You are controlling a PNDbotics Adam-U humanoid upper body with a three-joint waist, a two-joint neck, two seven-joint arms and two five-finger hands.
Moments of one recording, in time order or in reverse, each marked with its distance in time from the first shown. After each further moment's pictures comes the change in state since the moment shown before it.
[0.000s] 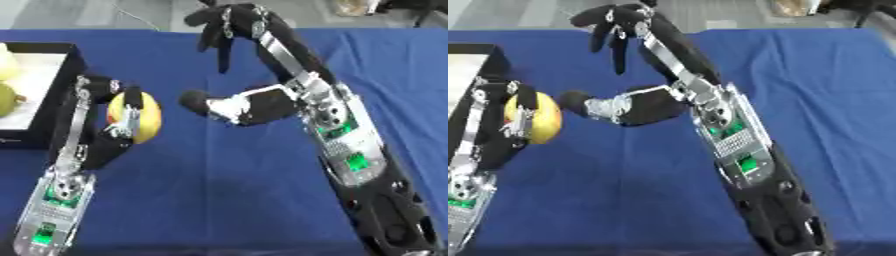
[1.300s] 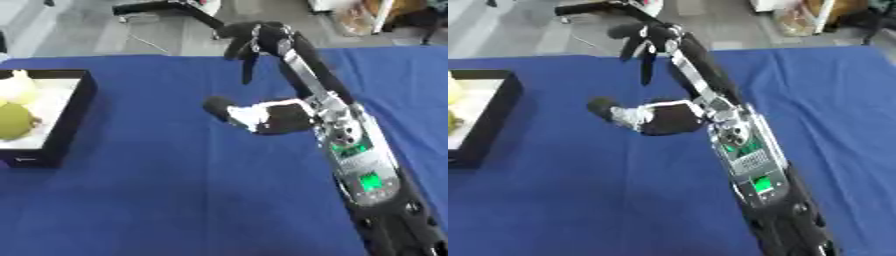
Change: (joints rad) left arm -0.103 0.508 0.347 0.250 -0.249 0.341 0.171; right arm 0.048 -0.013 -0.014 -0.006 0.015 -0.002 -0.020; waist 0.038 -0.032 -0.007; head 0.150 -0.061
